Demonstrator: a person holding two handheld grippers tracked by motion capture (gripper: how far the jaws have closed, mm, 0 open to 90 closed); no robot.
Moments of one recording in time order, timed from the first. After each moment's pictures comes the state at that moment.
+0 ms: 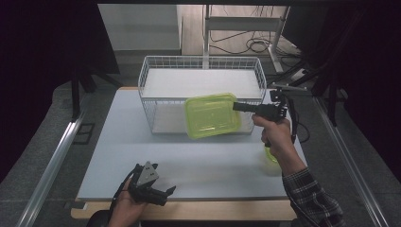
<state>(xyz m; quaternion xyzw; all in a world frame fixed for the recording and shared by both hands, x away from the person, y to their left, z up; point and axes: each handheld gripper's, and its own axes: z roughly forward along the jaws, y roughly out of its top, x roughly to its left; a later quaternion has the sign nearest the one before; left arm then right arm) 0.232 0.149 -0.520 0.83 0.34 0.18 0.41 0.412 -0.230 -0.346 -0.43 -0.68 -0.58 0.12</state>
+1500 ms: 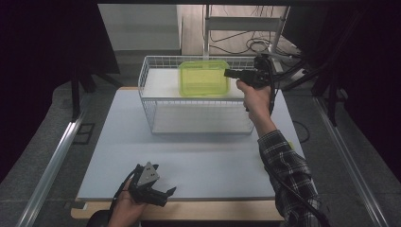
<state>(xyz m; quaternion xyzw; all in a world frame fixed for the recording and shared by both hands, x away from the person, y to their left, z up) 0.232 0.148 -0.522 0.83 0.33 0.18 0.40 0.488 -0.180 -0.312 -0.50 -0.66 -0.56 -0.01</state>
